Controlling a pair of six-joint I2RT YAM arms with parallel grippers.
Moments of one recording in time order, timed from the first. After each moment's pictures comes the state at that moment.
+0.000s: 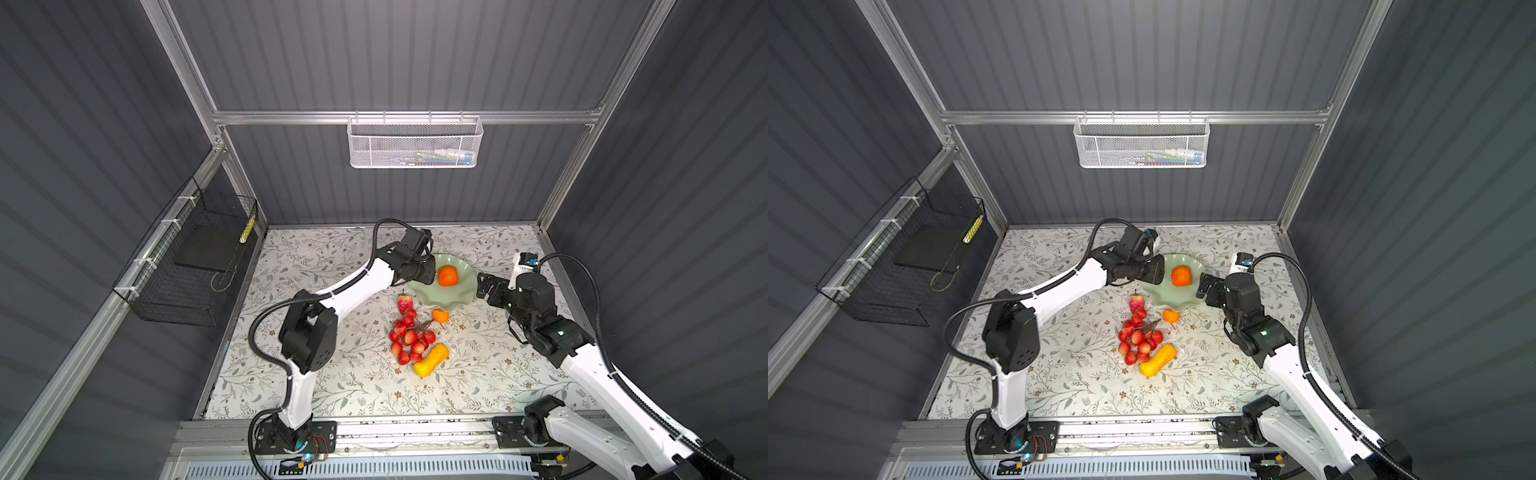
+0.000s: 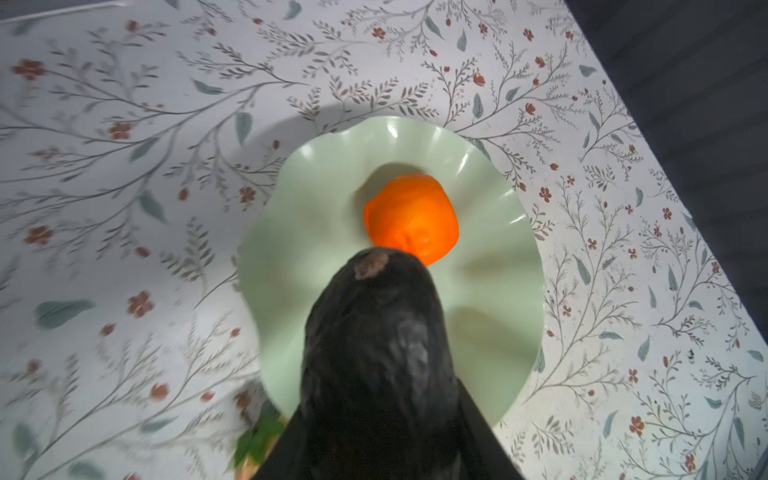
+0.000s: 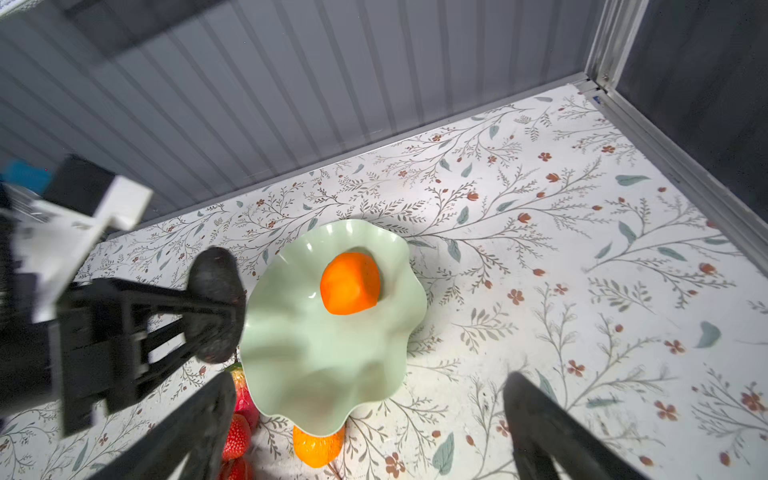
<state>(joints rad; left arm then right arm) -0.74 2.08 1.80 -0.58 0.11 -0.28 0.40 0.89 0.75 -0.31 0.28 0.48</state>
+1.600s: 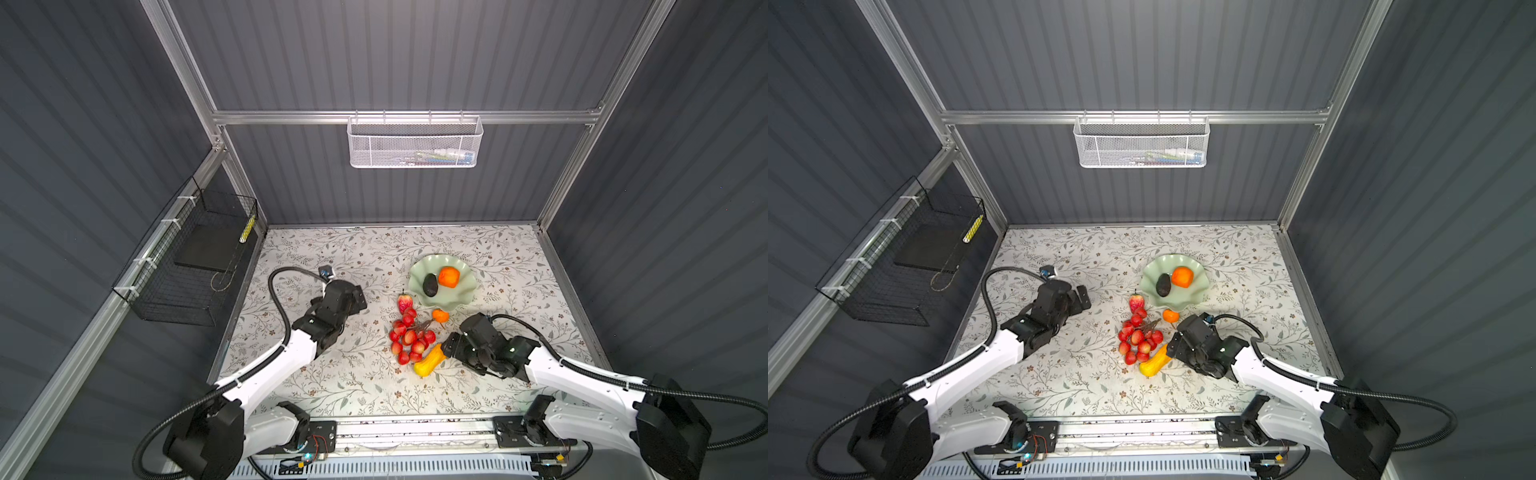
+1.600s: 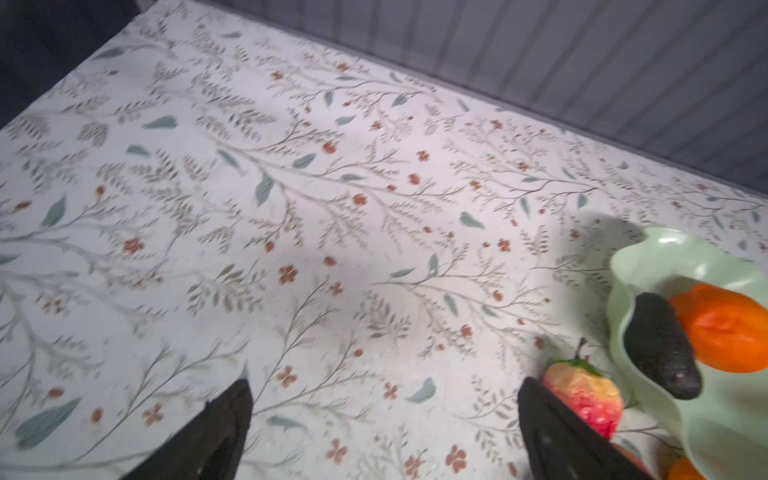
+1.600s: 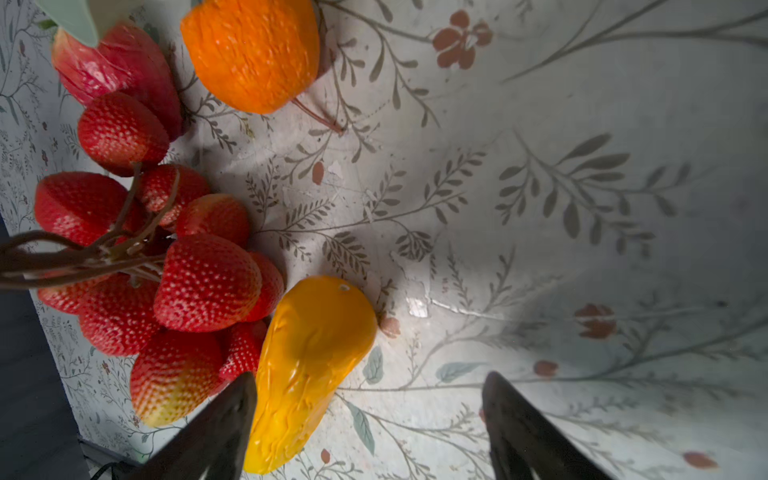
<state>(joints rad) -0.55 1.15 0.67 -0.19 -0.45 -0.61 0.79 1.15 0.52 -0.39 0.01 1.17</state>
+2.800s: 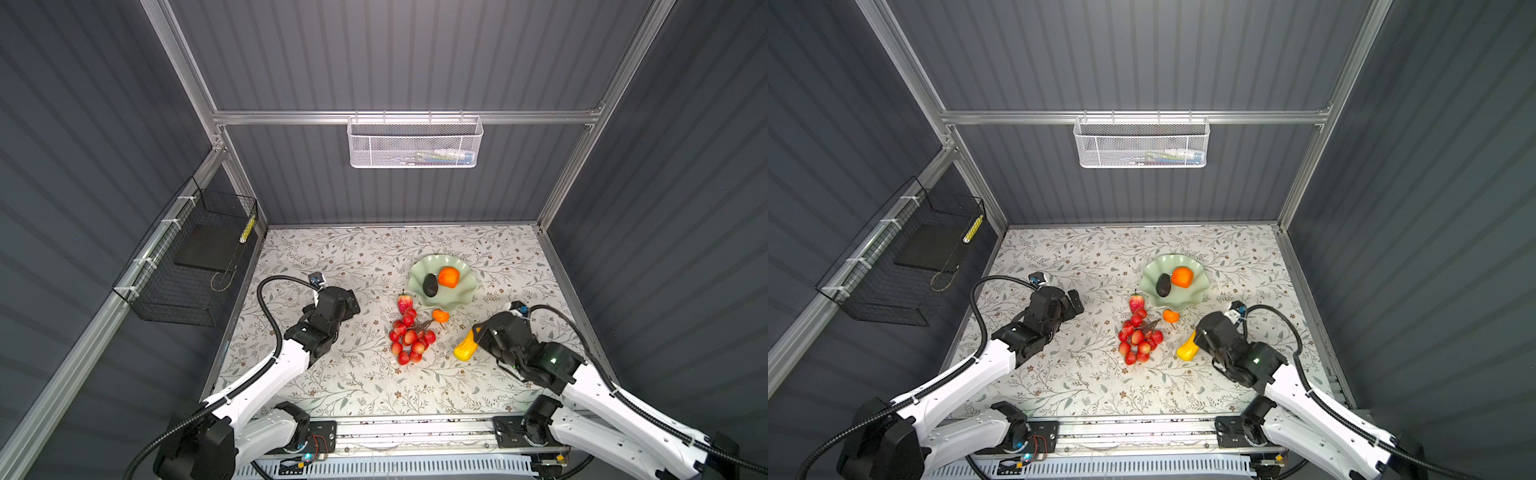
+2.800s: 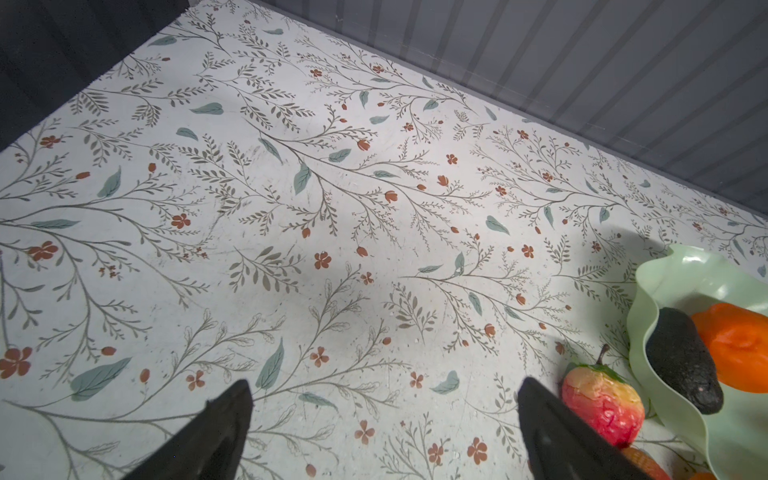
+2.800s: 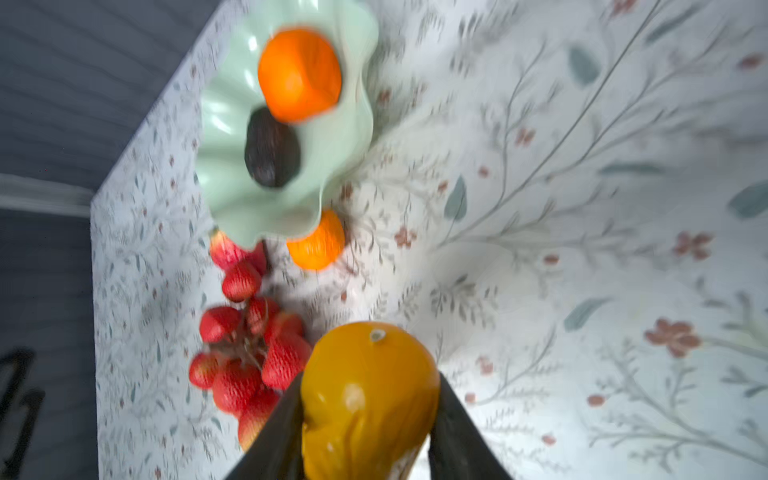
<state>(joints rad) -0.54 1.12 0.65 -0.21 -0.46 -0.63 0.62 0.80 0.64 -0.63 0.32 1.08</state>
